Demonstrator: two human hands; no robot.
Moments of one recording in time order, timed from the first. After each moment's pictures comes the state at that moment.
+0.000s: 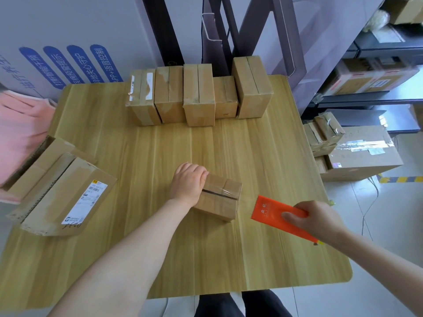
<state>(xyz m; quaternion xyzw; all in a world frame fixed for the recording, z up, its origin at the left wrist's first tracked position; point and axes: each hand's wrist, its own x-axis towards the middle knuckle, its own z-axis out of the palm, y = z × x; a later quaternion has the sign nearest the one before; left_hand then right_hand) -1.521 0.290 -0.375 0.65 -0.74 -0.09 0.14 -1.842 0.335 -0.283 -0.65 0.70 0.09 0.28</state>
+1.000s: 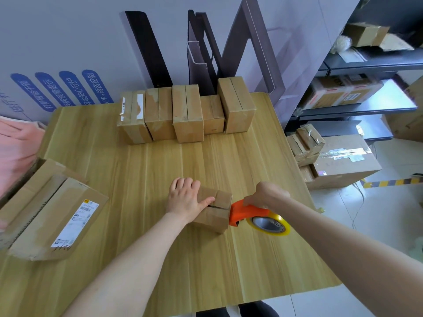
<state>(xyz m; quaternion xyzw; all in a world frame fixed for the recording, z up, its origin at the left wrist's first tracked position) -1.534 0.294 -0.364 0.65 -0.76 -0.04 -0.01 -1.760 0.267 -0.277 -0.57 0.74 0.21 0.29</state>
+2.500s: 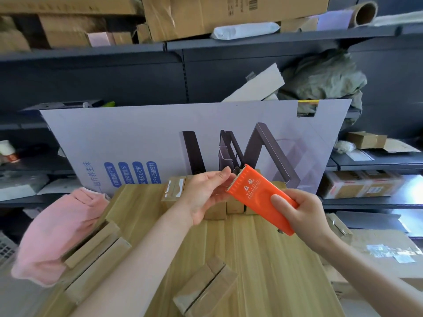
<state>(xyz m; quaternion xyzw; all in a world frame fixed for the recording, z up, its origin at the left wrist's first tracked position) -1.571 0.302 -0.035 0.48 -0.45 -0.57 0.50 -1.786 0.306 -0.066 -0.63 0.48 -0.48 0.36</state>
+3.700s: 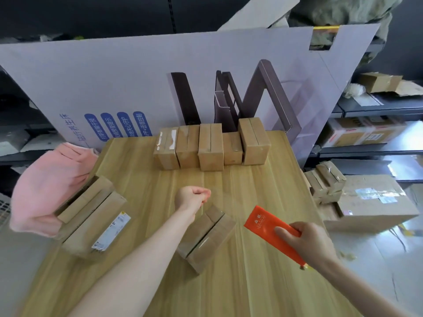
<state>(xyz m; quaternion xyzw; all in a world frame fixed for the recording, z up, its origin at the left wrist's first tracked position) -1.534 0.293 -0.246 0.76 -0.31 -0.43 0.38 -1.816 0.357 -0.222 -0.61 0.73 -0.12 0.30</state>
